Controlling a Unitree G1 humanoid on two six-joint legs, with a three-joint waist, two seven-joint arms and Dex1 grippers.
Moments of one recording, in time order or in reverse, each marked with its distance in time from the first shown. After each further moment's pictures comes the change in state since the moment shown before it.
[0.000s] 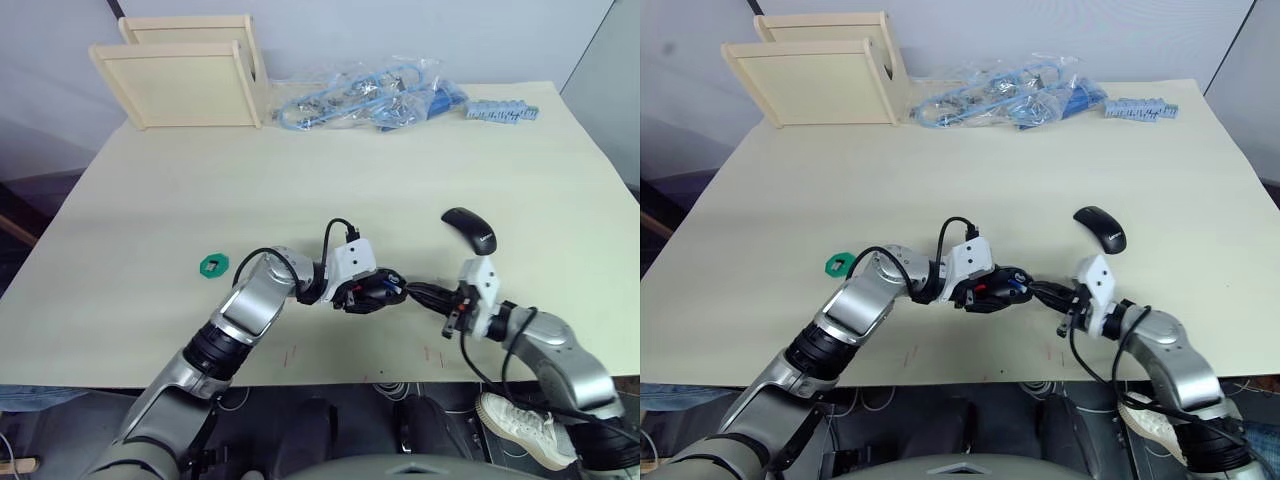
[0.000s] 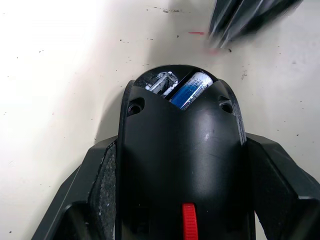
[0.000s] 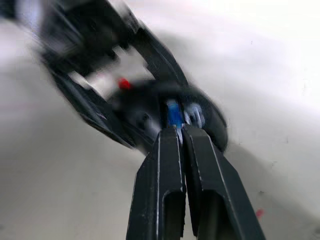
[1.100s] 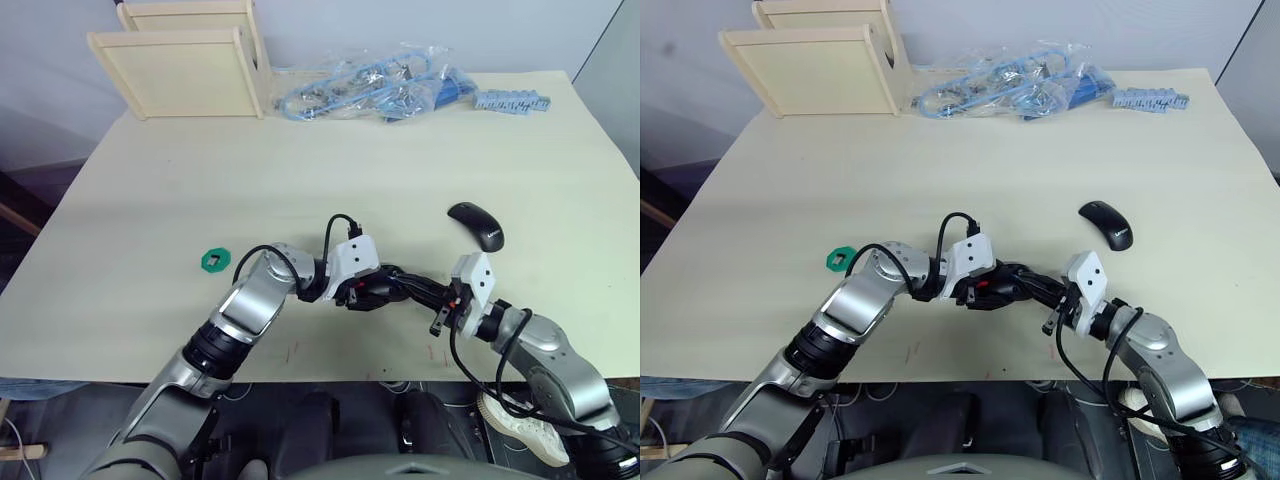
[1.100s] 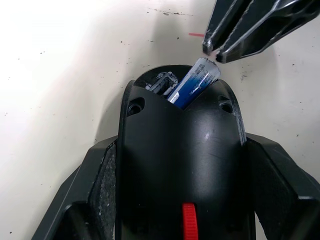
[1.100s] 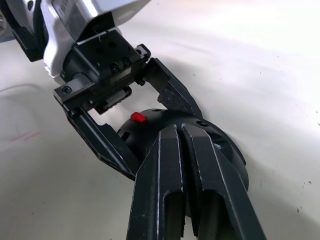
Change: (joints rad) left arm -0.006 -0.002 0.003 -0.027 -0.001 0.001 -0.005; right arm 0.024 0.104 0.087 -0.072 -0.029 0.000 -0.189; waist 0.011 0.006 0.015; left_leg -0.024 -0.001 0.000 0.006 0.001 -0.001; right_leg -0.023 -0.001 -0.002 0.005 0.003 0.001
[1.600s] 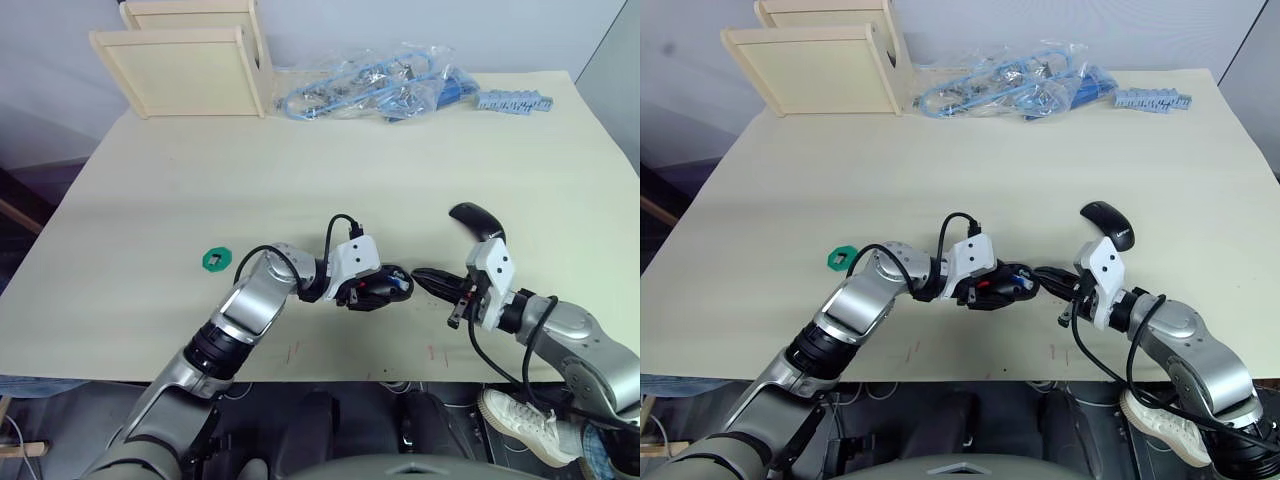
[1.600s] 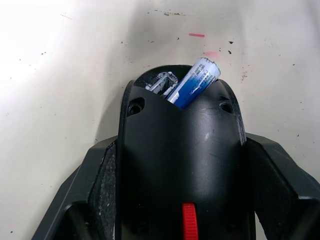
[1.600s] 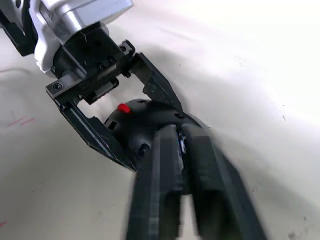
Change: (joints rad) left arm 0.000 -0.006 -0.002 -0.001 0.006 -0.004 0.000; right arm -0.041 -0.138 -0.061 -0.118 0.107 0.158 -0.037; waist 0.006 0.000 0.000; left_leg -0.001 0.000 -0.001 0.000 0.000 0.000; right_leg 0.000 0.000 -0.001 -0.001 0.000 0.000
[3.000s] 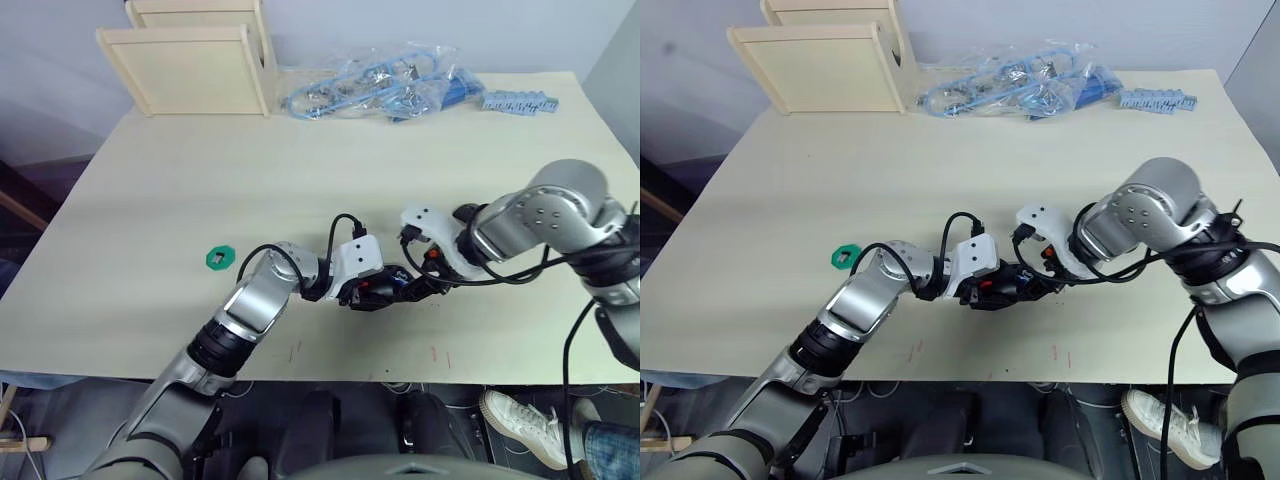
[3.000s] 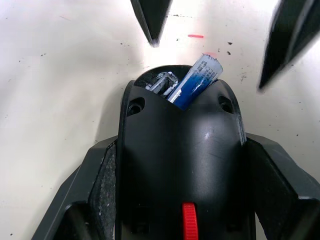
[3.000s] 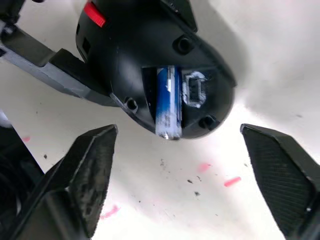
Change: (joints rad) left arm -0.013 -0.011 -0.010 0.023 0.002 -0.024 0.000; right arm -1.029 -0.162 0.467 0.403 0.608 1.113 -0.365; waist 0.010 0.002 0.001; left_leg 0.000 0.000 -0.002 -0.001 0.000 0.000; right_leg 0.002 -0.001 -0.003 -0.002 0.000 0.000
